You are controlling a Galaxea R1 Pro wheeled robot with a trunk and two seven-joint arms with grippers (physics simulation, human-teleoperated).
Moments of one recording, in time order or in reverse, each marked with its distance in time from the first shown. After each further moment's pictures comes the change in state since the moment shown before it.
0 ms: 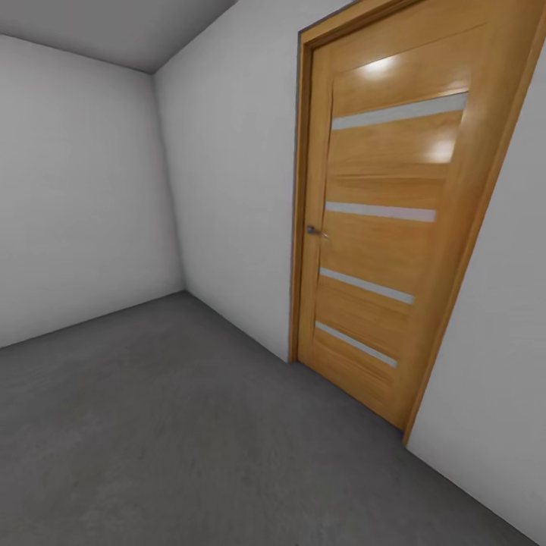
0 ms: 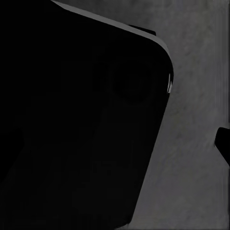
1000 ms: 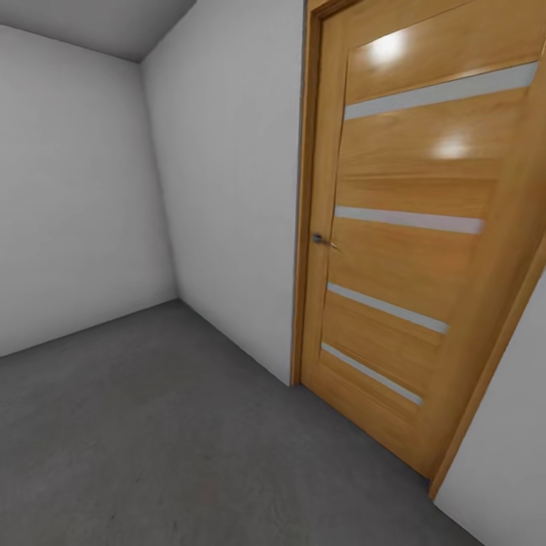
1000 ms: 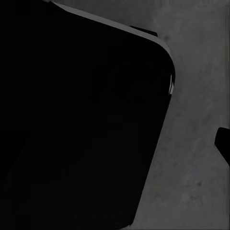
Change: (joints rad) left arm 0.000 0.000 0.001 0.000 0.001 0.000 0.000; right arm 0.000 0.000 -0.001 0.000 -0.004 -0.004 0.006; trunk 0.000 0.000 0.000
